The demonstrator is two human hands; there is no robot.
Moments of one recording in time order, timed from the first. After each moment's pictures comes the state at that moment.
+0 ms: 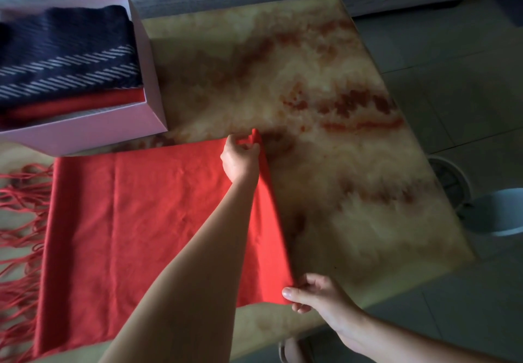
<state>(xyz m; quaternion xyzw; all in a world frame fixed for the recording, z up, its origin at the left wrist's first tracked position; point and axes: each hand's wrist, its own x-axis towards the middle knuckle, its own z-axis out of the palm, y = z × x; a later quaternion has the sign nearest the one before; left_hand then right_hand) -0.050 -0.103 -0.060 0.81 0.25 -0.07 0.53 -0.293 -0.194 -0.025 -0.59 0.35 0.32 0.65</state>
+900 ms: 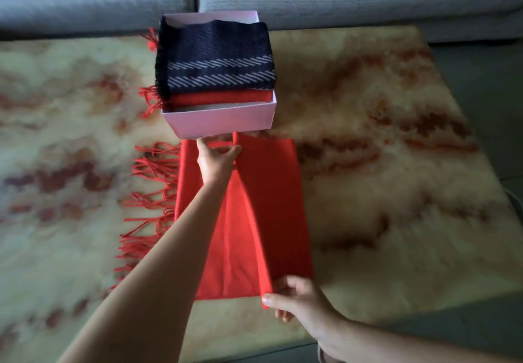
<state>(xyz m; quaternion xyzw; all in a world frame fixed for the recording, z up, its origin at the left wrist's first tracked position) -0.042 0.162 -0.047 0.73 0.27 -0.02 0.63 -0.275 0.018 0.010 -0.63 0.27 0.37 0.63</state>
